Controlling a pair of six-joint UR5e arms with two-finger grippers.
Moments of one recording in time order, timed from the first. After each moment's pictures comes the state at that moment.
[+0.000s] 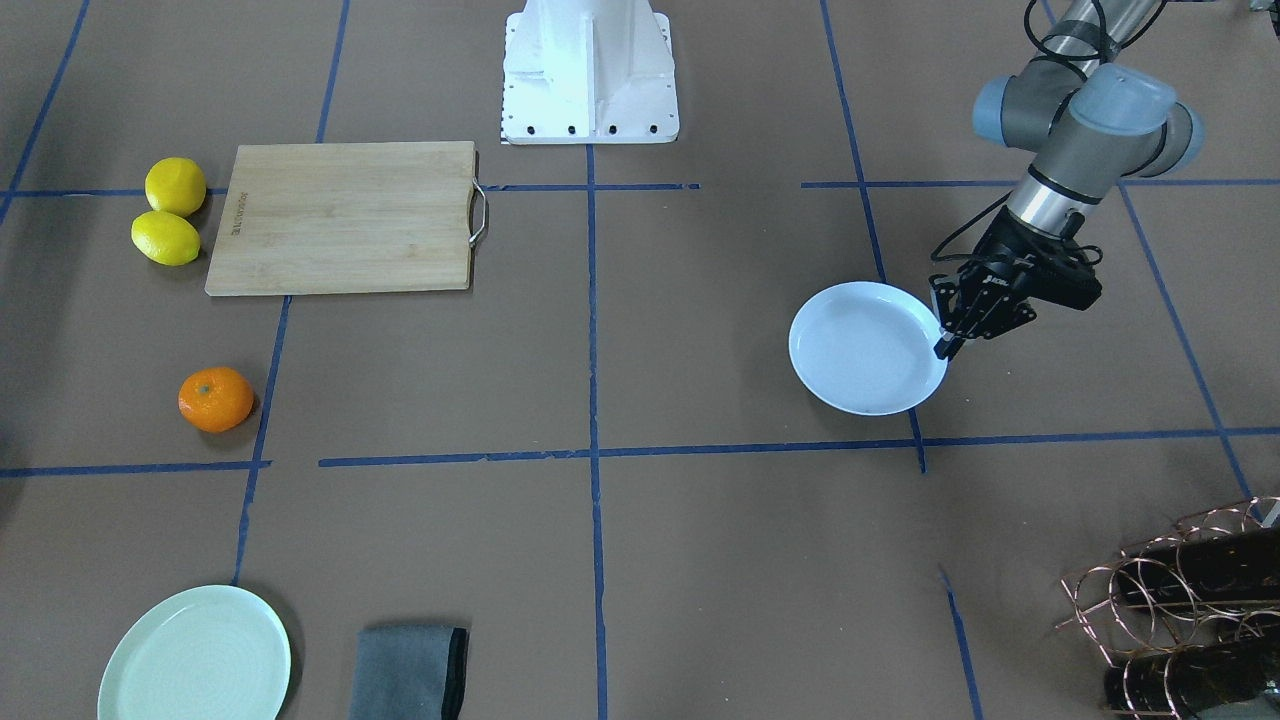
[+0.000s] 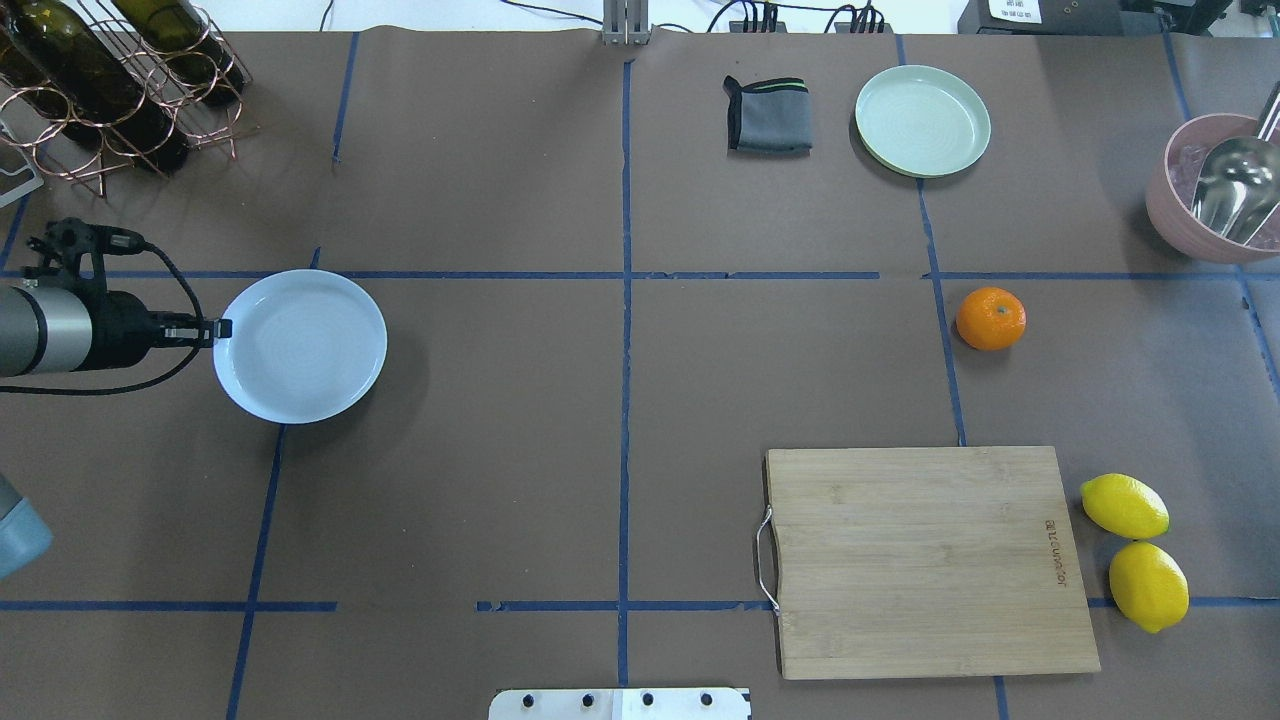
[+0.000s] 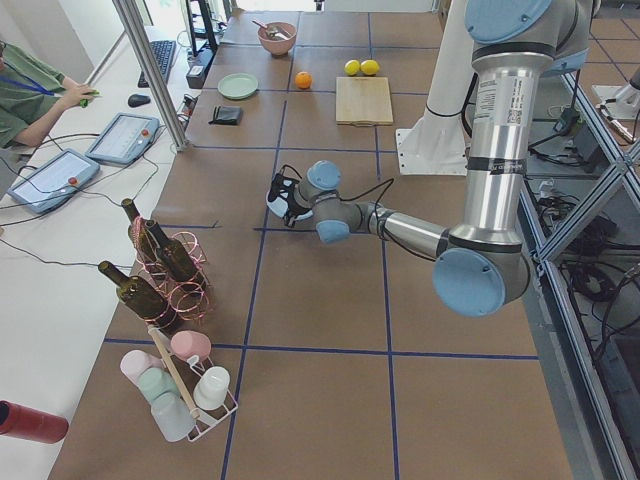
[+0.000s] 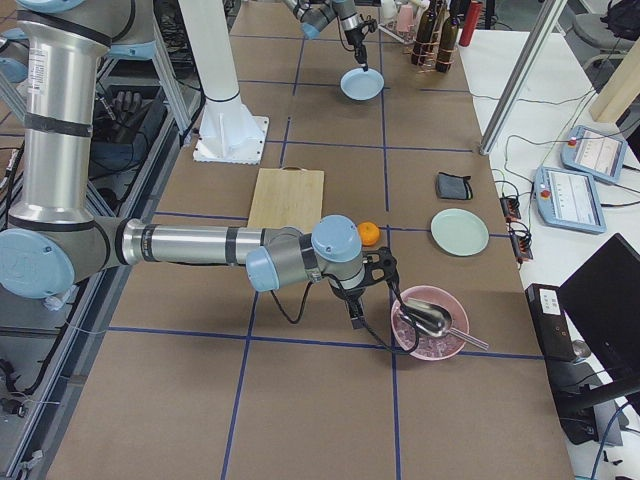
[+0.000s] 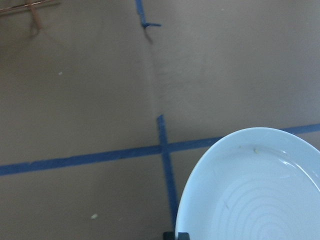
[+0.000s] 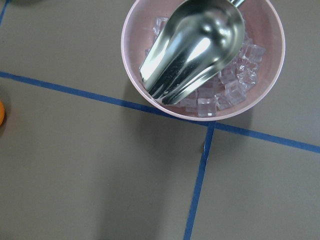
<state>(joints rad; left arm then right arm) -0.78 -1.71 -1.68 -2.47 -1.84 -1.01 1.53 -1.73 1.73 -1.26 2.39 0.03</state>
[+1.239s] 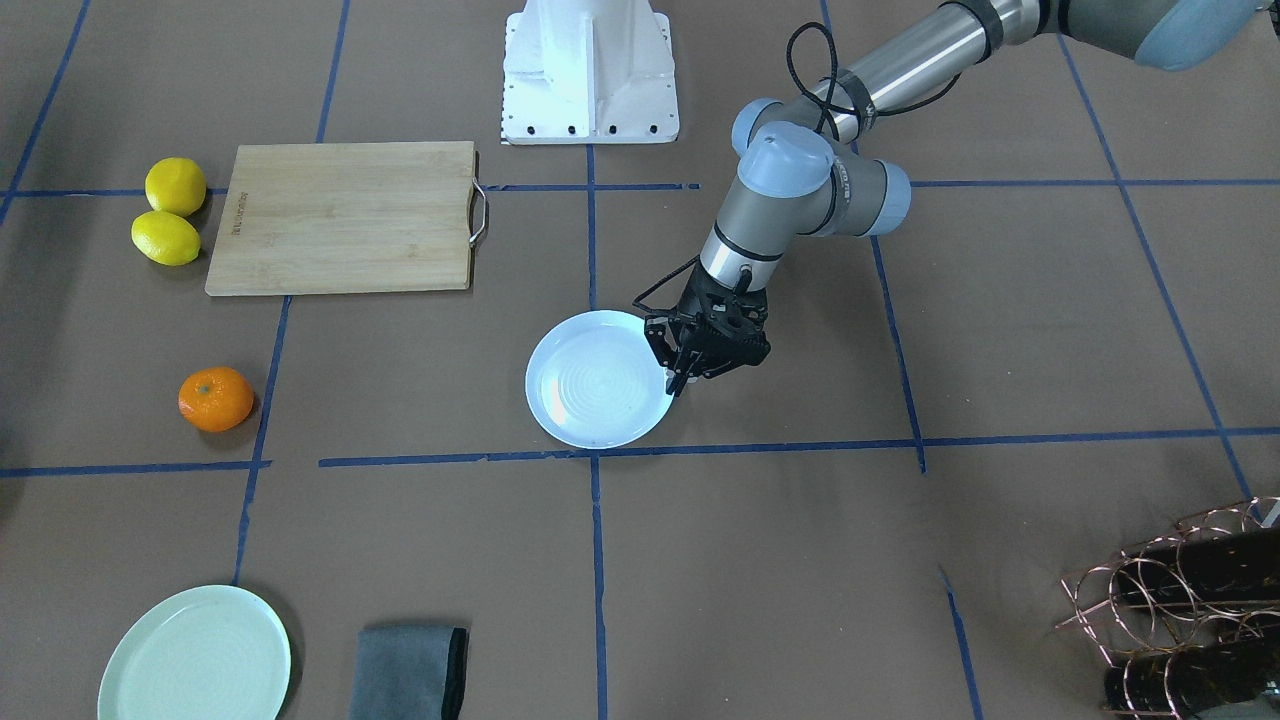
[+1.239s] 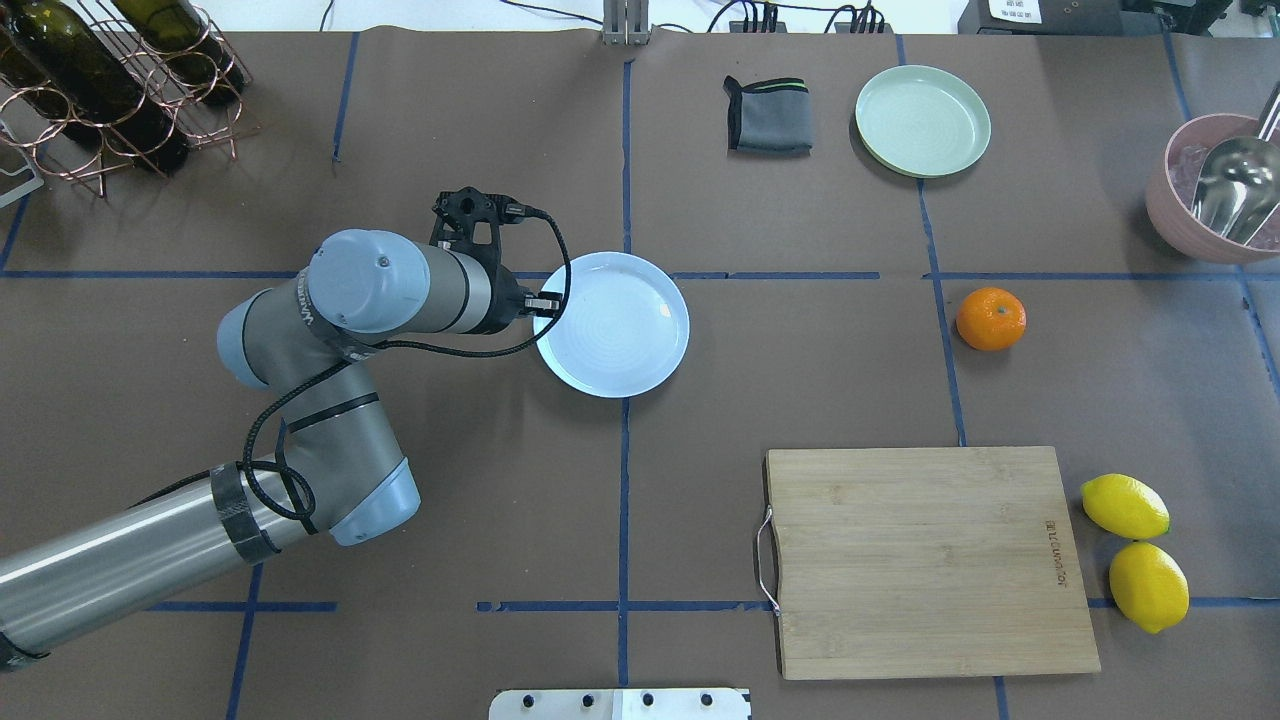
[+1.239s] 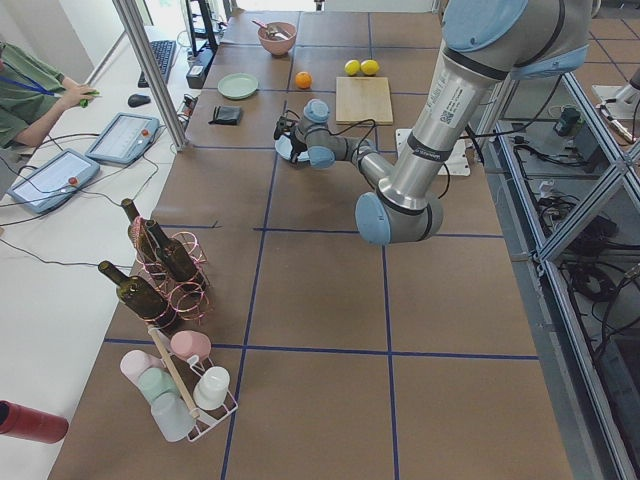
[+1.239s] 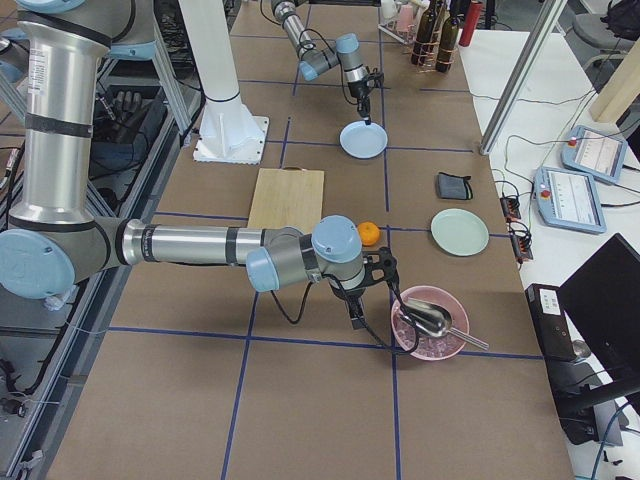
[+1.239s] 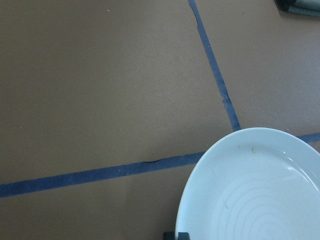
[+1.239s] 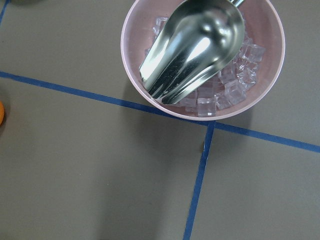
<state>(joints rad) -0.56 -2.19 -1.43 -2.23 -1.71 -1.10 1.53 -1.73 1.73 -1.26 2.39 0.03</state>
